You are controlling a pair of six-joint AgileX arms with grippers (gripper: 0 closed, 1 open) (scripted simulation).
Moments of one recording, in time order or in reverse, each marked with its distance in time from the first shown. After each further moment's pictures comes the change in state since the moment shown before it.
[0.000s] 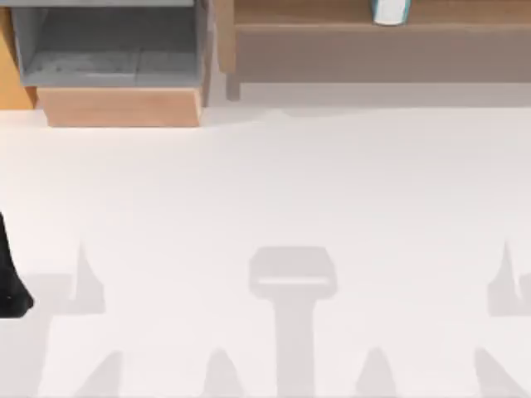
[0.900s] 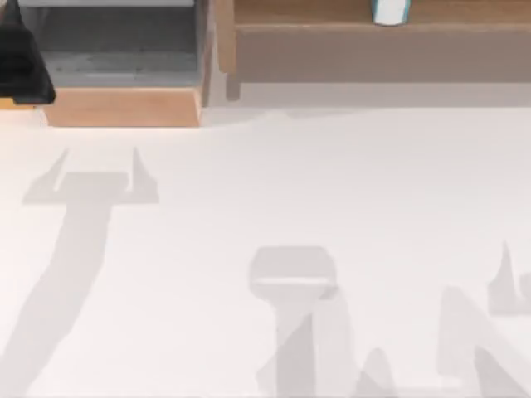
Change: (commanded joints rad) left arm -0.290 0.792 0.651 0.151 -0.268 0.009; right arm 0.000 0.000 0.000 0.000 0.000 0.000
